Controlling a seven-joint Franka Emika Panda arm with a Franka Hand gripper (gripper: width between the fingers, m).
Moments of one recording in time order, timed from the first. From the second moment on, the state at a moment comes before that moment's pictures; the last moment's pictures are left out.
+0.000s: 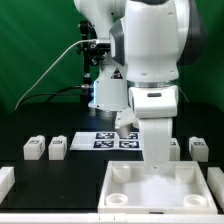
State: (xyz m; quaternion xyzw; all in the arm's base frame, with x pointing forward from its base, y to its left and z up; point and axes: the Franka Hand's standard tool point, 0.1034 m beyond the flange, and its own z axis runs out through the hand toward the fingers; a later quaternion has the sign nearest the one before) arm 0.493 0.062 0.017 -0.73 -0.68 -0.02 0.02
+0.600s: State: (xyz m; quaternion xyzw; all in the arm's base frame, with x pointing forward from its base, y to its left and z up) arm 0.496 0.071 0.017 -0.72 -0.69 -0.01 0.03
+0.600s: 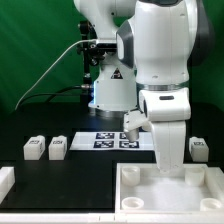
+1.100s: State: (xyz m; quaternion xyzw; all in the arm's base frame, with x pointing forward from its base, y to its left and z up) arm 0.496 0.070 0.016 -0.72 -0.69 -0.01 0.03
